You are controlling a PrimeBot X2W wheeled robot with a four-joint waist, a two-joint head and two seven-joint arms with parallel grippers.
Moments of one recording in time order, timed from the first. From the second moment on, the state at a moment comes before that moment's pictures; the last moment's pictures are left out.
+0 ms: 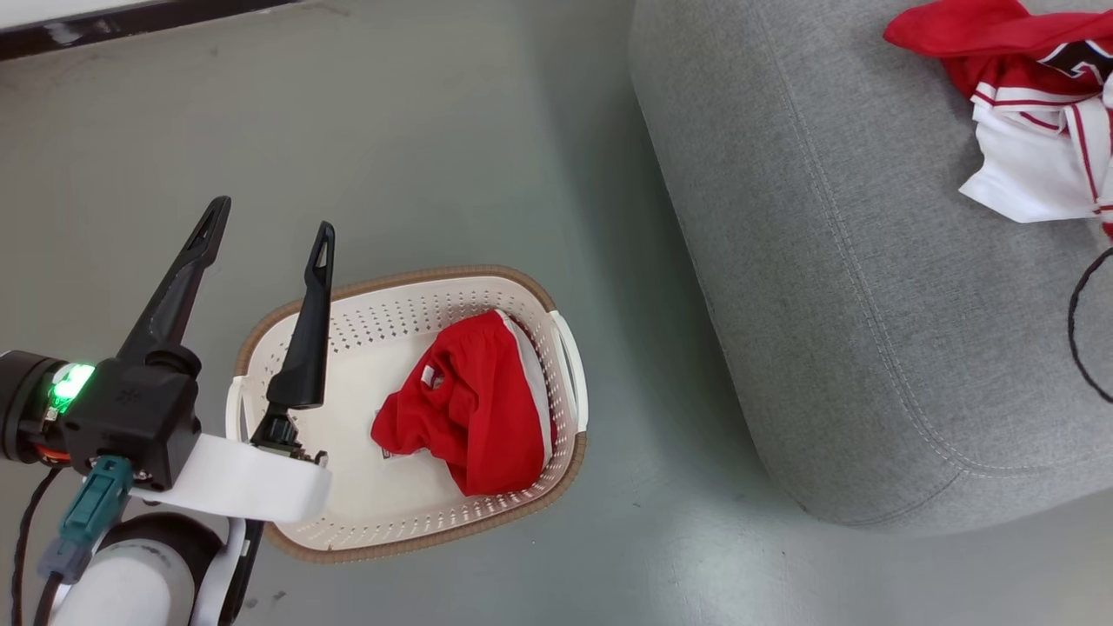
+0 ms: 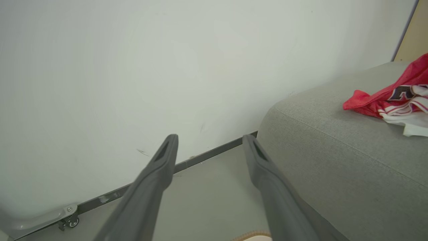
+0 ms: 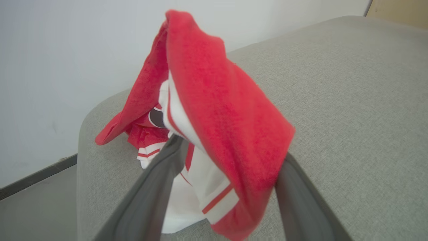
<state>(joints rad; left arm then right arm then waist) -0.27 0.37 -0.24 -0.27 -0.18 0.17 0.05 -0.83 -0.45 -0.07 1.10 0.52 0.12 -0.20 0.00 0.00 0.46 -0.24</state>
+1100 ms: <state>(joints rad) -0.25 0.30 -0.22 -0.18 -0.24 0.20 -0.07 -0.62 -0.52 0.00 0.94 0.55 0.12 -0.23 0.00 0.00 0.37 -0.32</state>
